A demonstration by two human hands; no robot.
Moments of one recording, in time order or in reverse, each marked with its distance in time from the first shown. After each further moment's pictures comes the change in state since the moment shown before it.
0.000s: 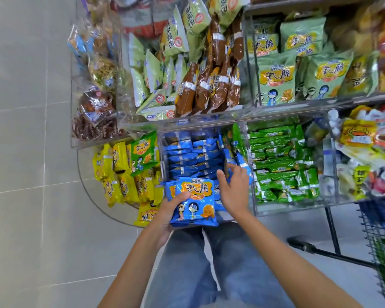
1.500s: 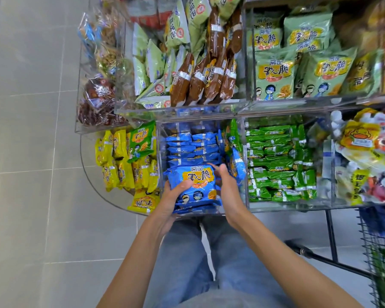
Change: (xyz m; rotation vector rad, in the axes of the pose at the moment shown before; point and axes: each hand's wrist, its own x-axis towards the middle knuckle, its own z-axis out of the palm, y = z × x) left_hand -0.002 -0.013 0.032 -0.068 0.035 0.103; right_hand -0.024 -0.009 -0.028 0.663 -0.396 0.307
